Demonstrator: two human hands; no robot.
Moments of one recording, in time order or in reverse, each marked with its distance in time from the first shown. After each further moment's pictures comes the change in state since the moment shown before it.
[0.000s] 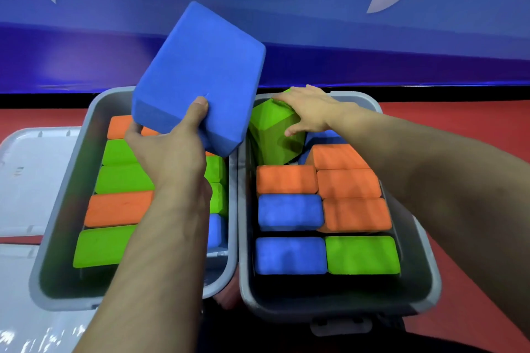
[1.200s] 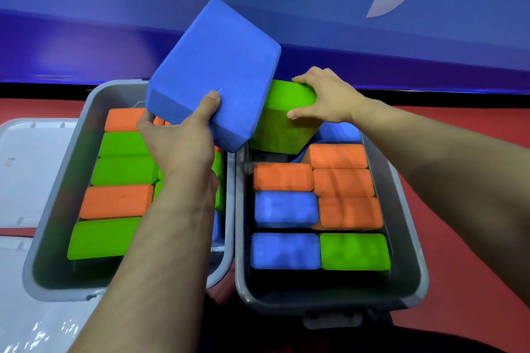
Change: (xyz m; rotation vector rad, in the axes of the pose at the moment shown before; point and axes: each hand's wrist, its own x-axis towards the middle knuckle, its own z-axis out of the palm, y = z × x) left_hand -0.004 0.001 0.002 0.007 -0.045 -0.051; right_hand -0.040 0.001 -0.036 0.225 0.178 0.126
